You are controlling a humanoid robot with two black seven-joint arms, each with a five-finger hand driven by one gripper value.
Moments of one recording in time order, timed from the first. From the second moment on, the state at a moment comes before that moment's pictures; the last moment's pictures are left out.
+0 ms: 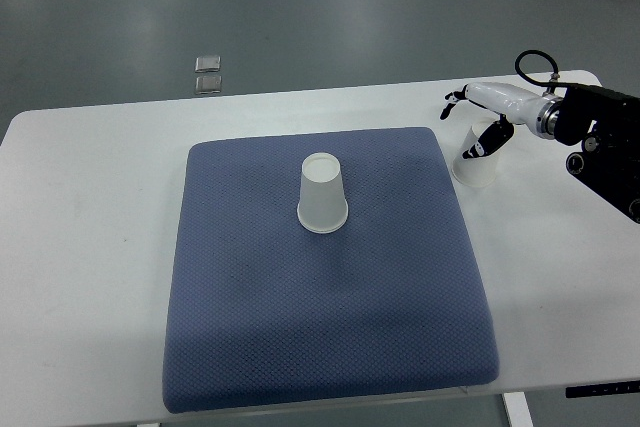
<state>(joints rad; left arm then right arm) 0.01 0.00 -0.15 -0.16 0.08 0.04 -0.04 0.87 -0.44 0.54 0.82 -1.65 0.14 0.13</state>
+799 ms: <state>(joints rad) 0.01 0.00 -0.15 -0.16 0.08 0.04 -0.04 0.89 -0.41 0.46 0.69 -1.85 0.07 0.13</state>
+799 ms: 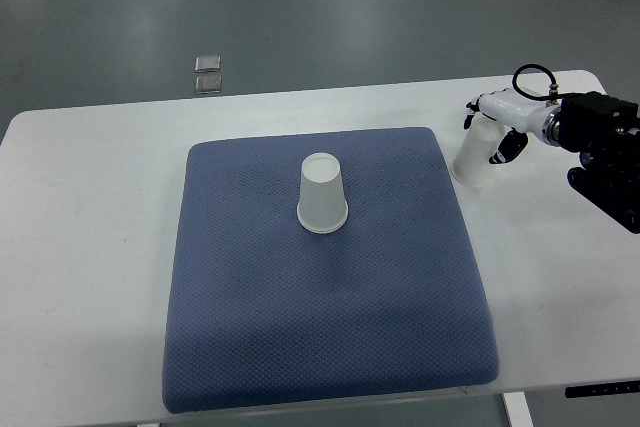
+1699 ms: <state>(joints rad) 0.01 0.00 -0.15 -0.16 0.08 0.04 -0.04 0.94 -0.45 0.45 0.72 -1.83 0.04 0.13</state>
